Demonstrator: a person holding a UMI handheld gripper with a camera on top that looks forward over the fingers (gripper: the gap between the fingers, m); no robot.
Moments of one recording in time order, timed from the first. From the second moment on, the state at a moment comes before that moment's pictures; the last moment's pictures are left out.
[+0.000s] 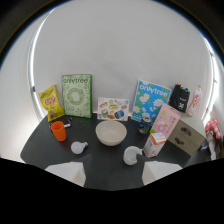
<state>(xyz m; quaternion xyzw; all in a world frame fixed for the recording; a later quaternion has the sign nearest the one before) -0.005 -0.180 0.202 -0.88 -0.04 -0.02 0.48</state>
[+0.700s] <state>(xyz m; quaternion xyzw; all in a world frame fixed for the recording) -0.171 -0.229 0.122 -0.91 -0.07 0.00 0.41</state>
